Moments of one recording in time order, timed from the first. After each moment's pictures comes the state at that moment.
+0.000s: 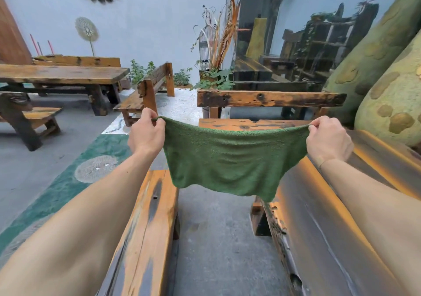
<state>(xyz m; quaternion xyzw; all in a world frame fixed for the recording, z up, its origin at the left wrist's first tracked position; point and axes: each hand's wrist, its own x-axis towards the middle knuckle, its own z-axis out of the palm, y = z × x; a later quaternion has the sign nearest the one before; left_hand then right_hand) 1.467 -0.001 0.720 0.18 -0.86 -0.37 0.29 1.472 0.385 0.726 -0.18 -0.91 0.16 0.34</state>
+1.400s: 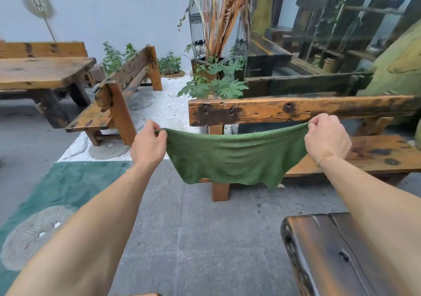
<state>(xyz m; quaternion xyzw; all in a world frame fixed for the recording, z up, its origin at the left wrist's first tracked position) 0.560 -0.043 0.632 0.16 -0.90 -0.35 0.19 0.564 0.347 0.659 -0.21 -0.93 0.16 0.26</state>
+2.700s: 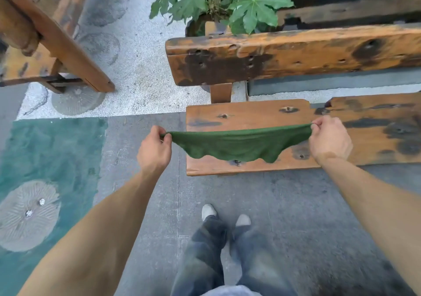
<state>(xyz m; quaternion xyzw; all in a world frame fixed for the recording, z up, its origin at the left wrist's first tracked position) 0.096 -0.030 0.369 0.24 -0.92 -0.31 -0.04 0.077 0.366 0.398 -0.24 -0.96 0.14 0.01</state>
